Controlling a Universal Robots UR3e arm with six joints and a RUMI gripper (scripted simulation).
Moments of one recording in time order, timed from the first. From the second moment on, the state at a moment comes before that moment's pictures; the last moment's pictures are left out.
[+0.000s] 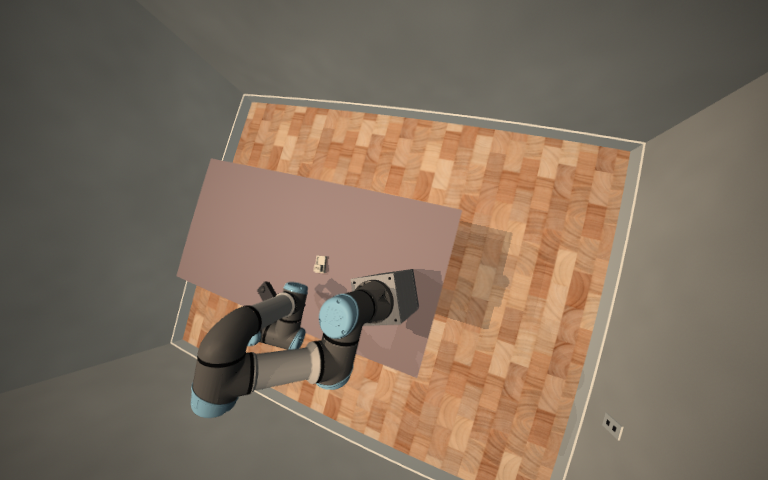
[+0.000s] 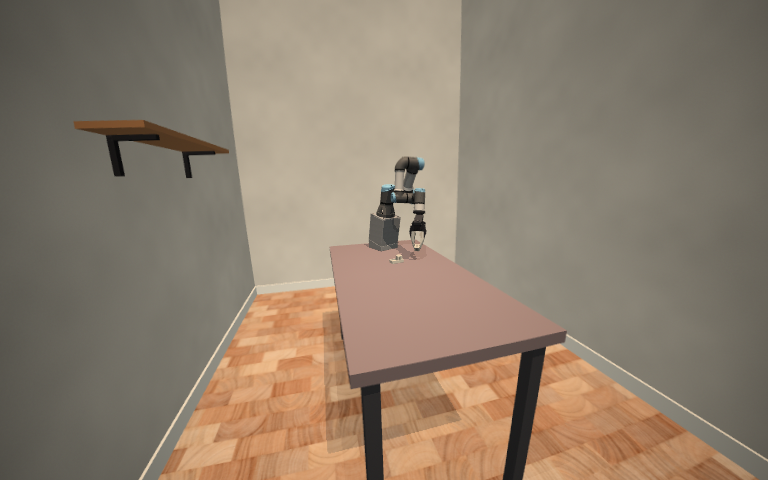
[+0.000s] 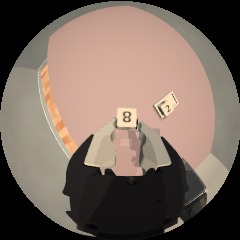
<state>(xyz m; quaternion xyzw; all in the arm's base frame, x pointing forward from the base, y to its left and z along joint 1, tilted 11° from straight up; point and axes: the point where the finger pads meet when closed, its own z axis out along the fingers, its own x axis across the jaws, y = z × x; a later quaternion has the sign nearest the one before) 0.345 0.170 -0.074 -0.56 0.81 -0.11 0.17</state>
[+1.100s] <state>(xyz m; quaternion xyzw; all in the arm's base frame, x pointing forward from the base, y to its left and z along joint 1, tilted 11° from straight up) 0.349 0.169 -0.077 -0.57 0.81 -0.04 0.11</state>
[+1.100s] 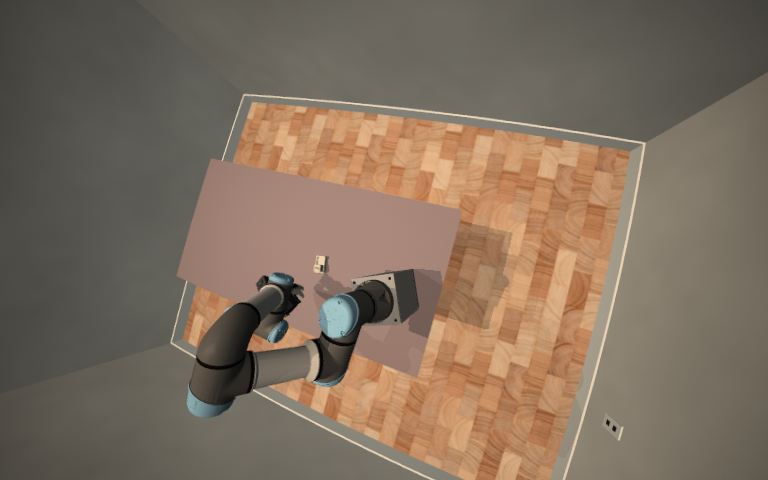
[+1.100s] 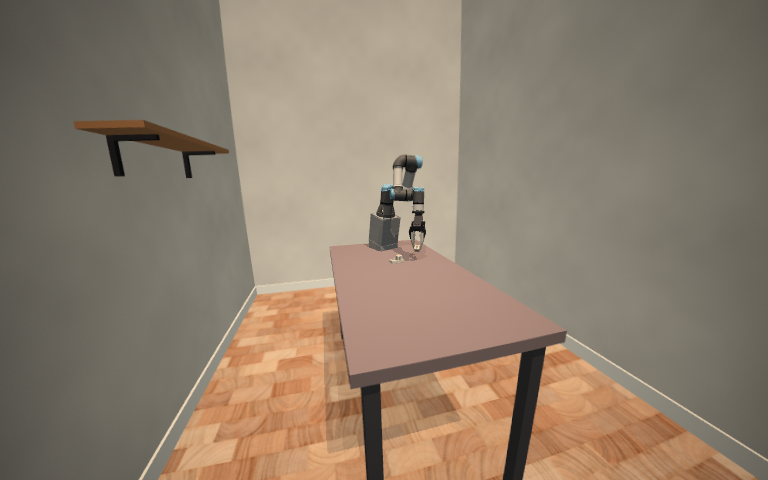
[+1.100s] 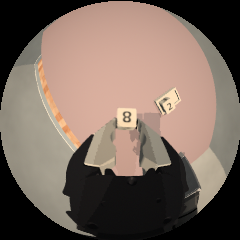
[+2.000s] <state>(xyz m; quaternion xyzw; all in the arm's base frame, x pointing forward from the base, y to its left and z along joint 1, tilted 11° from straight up) 0.348 0.169 -0.074 -0.57 0.81 0.00 0.09</state>
